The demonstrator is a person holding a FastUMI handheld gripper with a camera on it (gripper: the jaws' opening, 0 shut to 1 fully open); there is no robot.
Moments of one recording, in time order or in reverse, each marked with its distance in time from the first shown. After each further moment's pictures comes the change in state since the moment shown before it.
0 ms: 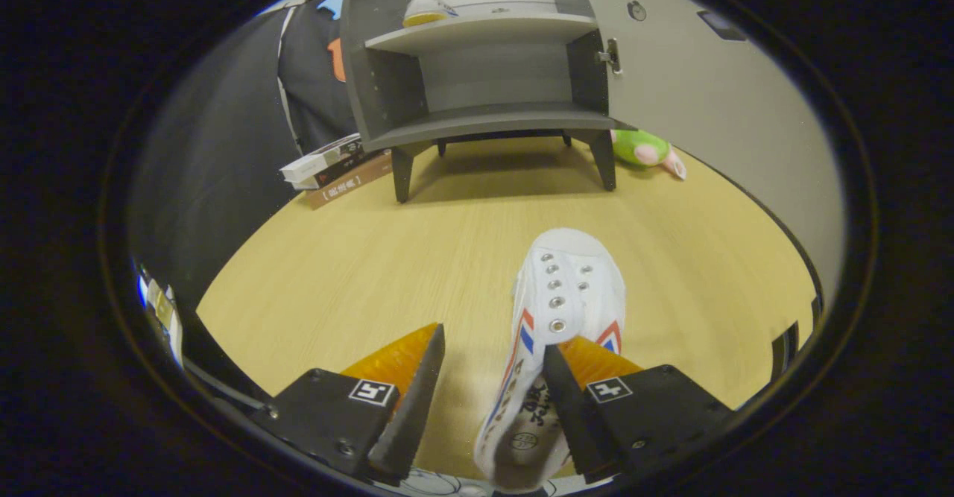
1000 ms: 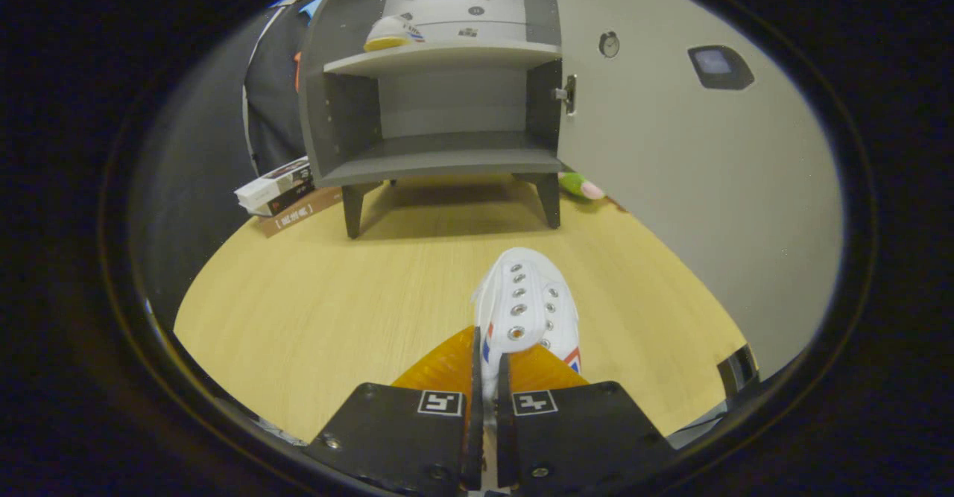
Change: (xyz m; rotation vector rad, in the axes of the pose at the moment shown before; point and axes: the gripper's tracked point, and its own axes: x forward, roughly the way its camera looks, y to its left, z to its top) arm -0.033 -0.038 0.066 0.015 -0.088 -0.206
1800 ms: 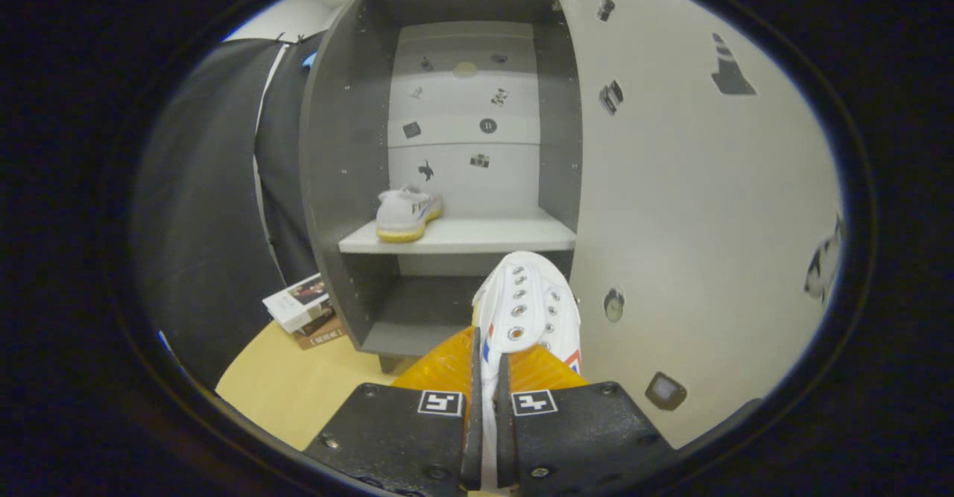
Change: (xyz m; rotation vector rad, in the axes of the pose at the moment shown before) arm -0.070 0.022 0.257 -0.003 -0.292 0.061
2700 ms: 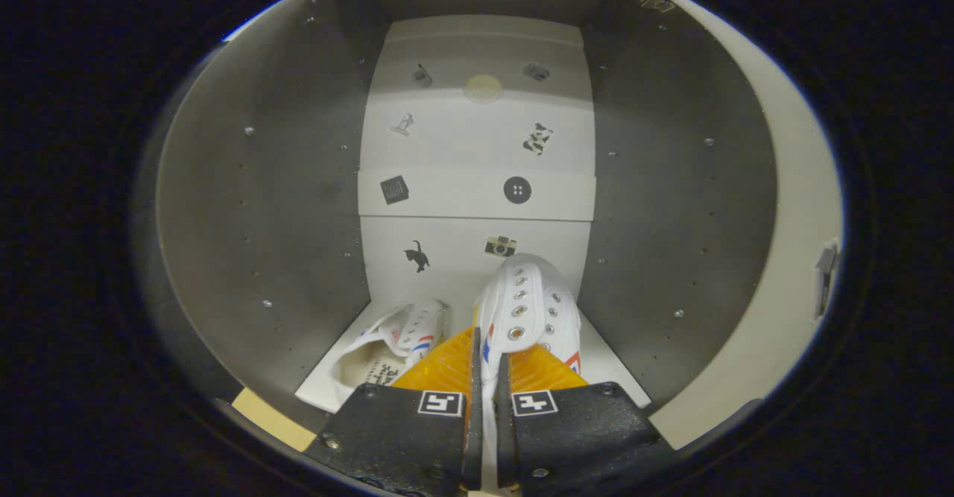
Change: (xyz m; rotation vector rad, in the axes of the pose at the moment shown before) arm 0.192 0.036 0.150 -0.052 -0.047 -0.004
